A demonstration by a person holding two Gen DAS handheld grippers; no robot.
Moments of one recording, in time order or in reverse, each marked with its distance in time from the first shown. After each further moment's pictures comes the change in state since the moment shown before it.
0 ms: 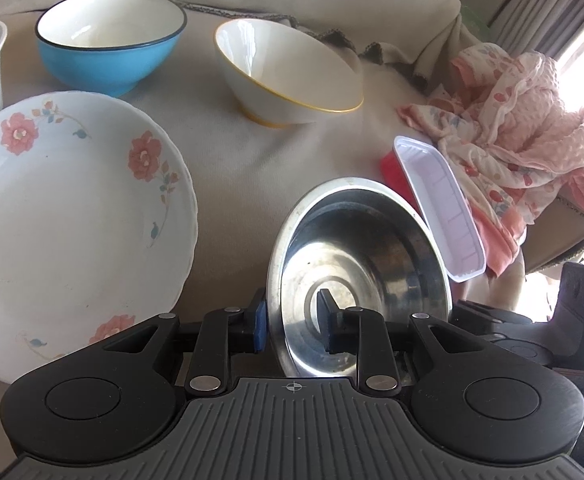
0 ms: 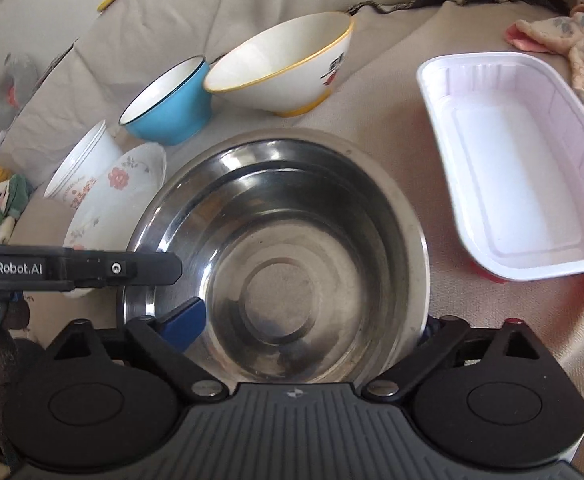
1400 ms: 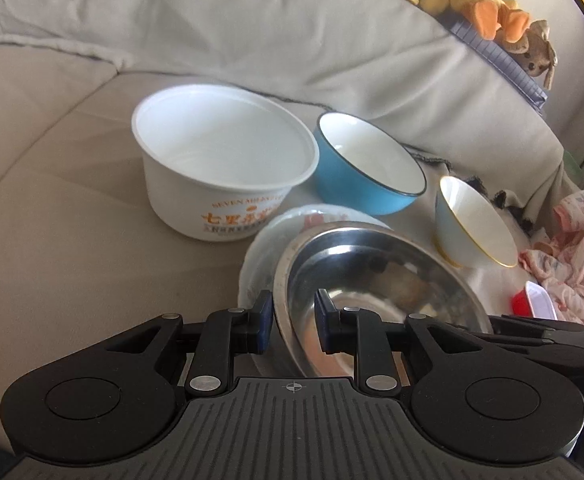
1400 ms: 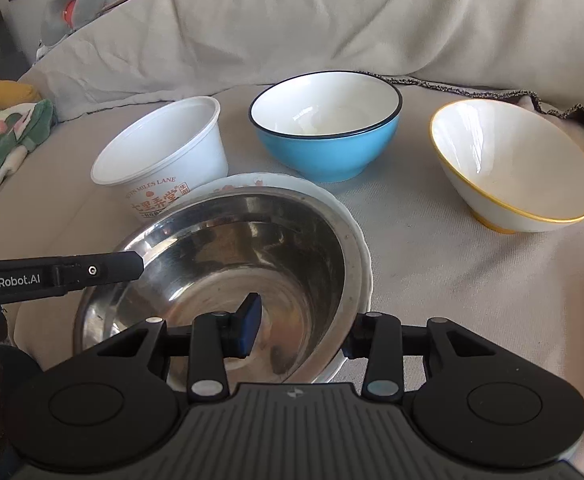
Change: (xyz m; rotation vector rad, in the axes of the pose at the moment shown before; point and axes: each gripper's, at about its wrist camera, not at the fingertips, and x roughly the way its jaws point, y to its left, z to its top) left arm -0.111 0.140 -0.009 -0.213 -0.351 0.248; right arm 0.071 0.175 0.055 -0.341 -0.002 -0.016
